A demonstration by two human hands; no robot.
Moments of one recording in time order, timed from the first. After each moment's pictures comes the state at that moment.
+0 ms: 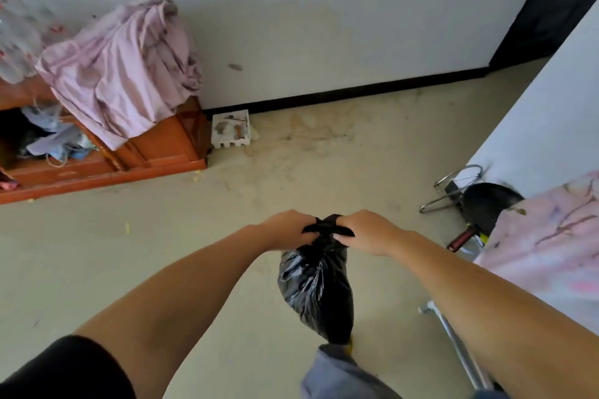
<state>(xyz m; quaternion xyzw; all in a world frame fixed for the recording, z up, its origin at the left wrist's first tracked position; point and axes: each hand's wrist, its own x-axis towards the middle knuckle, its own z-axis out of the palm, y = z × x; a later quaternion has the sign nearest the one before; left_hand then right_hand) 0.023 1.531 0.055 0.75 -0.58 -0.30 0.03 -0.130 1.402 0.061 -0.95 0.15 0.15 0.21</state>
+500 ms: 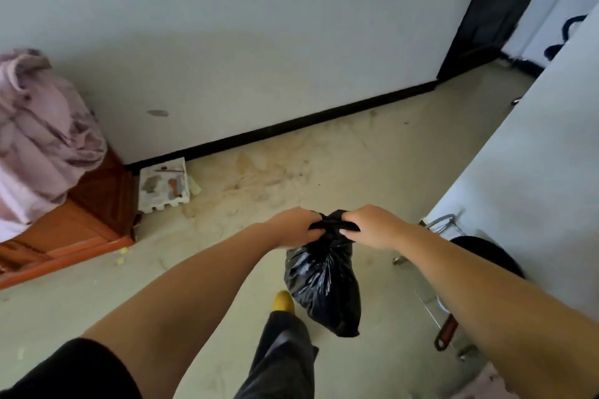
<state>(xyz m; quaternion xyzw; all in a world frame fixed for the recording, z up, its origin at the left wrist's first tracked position) 0.152 1.153 0.053 0.70 -0.65 -0.30 0.02 -0.014 1.049 0.062 -0.94 0.24 0.14 0.20</state>
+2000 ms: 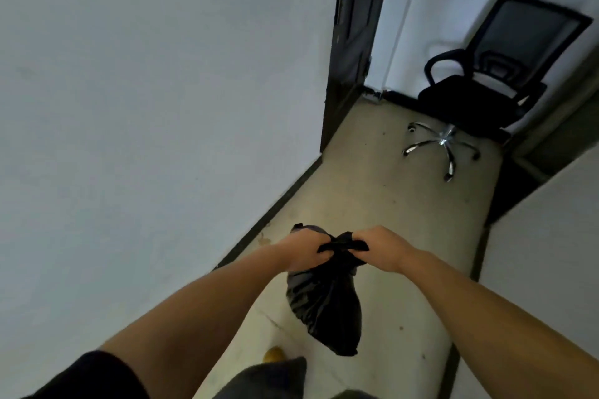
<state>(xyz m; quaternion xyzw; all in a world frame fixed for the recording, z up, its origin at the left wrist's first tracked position) 0.266 0.025 0.063 0.48 -0.82 -0.30 -0.05 0.072 0.020 0.056 -0.79 0.54 0.03 0.28</state>
